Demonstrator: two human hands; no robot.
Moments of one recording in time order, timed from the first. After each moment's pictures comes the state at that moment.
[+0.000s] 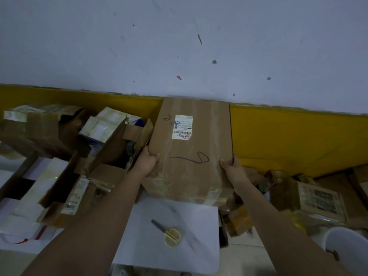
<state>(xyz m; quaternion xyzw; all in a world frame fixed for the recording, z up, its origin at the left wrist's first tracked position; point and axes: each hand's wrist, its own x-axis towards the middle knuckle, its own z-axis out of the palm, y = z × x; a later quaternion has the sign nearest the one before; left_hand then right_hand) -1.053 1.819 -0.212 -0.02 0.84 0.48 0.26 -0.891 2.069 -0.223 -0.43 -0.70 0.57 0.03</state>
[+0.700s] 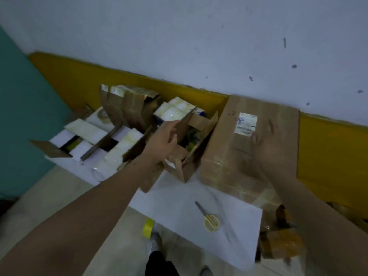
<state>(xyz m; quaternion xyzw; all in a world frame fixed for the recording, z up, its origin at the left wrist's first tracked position) -1.006 1.662 -0.136 0.19 0.92 0.35 -0.02 -0.941 1.988 -0.145 -0.18 -0.93 0.28 0.18</state>
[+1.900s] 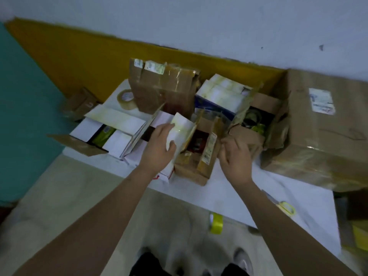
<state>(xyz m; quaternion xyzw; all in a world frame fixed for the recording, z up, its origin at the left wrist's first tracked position) -1.054 1.371 -0.232 0.21 0.91 0.36 -0.03 -0.975 1.615 -0.246 -0.05 -0.93 0.25 0.26</state>
